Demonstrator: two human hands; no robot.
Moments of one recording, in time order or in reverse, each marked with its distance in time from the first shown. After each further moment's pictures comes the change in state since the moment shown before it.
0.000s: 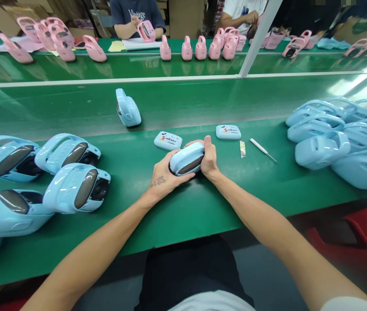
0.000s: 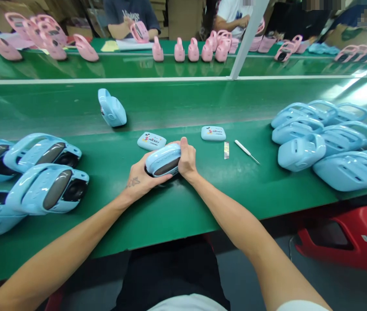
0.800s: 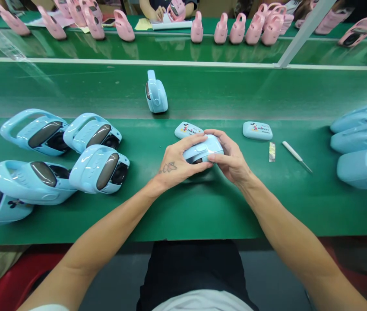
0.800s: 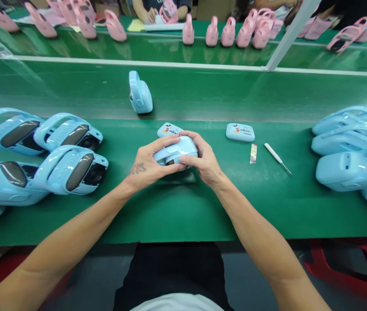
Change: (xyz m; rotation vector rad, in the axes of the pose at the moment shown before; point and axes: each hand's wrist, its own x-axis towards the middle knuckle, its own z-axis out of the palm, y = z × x) left_hand 0.005 0.025 -0.024 -0.109 -0.067 0.097; right_hand -0.014 -0.034 -0.007 0.241 -0.400 0.146
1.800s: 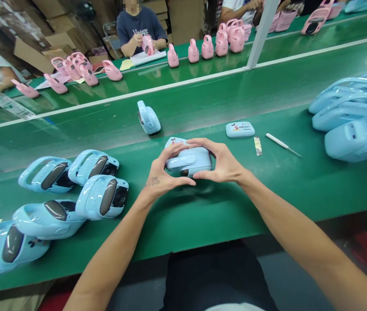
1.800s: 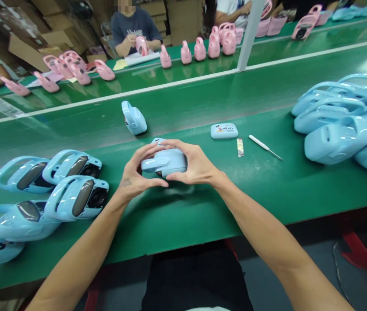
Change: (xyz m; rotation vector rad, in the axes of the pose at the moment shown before) left_hand 0.015 -0.023 -0.029 0.042 -0.129 0.235; right_hand 0.003 -0.014 -0.018 -0.419 -0.106 -0.489
